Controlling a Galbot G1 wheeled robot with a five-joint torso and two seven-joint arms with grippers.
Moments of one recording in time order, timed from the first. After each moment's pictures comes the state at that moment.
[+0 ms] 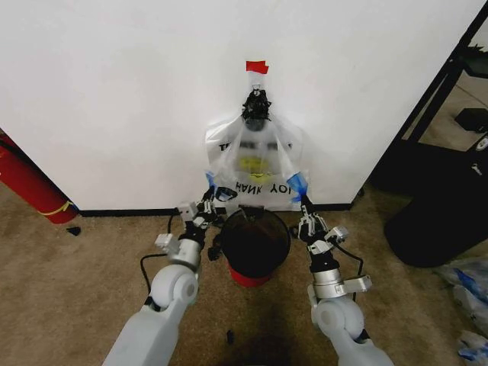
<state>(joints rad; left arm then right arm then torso) 1.17 -1.31 -0.27 -1.91 -0.61 -0.10 -0.09 -1.31 1.39 0.33 1.81 0.72 0.52 -0.24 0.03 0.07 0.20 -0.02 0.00</state>
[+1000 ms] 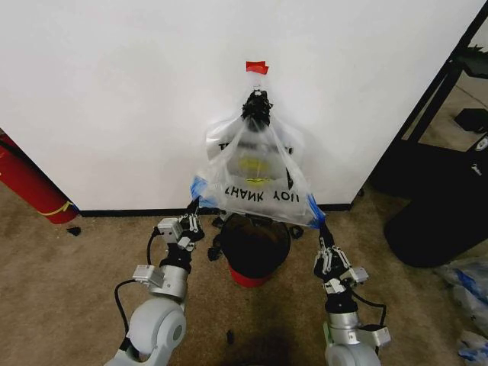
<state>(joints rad) 1.38 -1.28 -0.29 -2.11 -0.42 -0.12 -0.20 -1.56 1.45 0.43 1.88 0.48 0.69 -0.32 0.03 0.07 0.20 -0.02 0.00</state>
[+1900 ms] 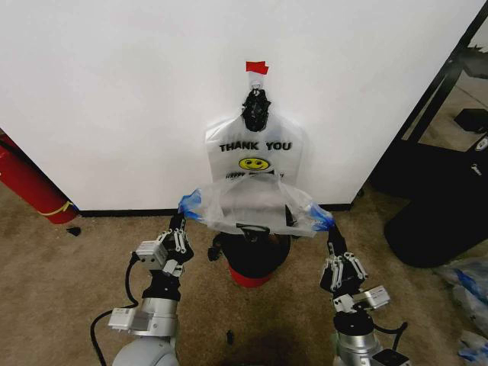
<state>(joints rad) 1.62 -1.31 -0.30 -2.35 -0.30 -0.25 -0.17 -1.65 1.40 0.42 2.10 0.36 0.83 -0.30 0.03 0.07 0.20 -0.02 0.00</state>
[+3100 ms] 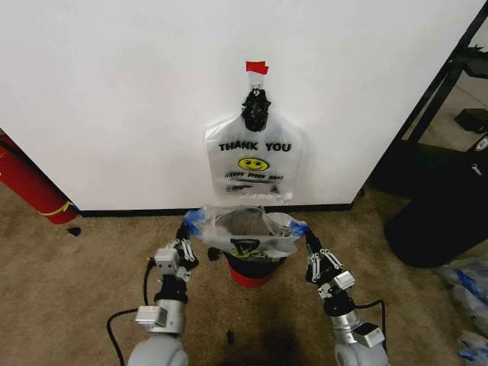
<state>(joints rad) 1.58 -1.33 -0.26 -2.09 -0.14 -0.25 -0.23 -1.48 1.29 0.43 1.77 0.33 0.81 -0.40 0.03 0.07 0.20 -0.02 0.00</state>
